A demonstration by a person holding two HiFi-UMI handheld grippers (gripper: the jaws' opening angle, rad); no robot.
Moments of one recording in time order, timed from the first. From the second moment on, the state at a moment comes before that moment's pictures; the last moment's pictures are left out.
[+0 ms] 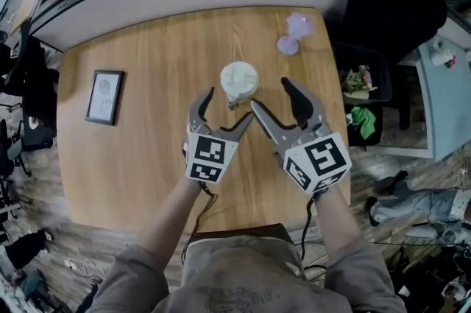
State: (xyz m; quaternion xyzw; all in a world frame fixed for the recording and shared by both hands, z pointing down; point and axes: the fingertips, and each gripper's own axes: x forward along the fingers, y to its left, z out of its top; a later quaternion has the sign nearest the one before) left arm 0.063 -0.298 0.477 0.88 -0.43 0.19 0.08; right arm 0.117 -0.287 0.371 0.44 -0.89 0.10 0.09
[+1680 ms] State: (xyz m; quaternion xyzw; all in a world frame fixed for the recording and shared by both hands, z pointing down) left arm 0.091 -0.348 0.561 0.94 -0.31 0.10 0.02; right arm 0.065 -0.338 0.459 0.23 -0.96 0.06 0.13
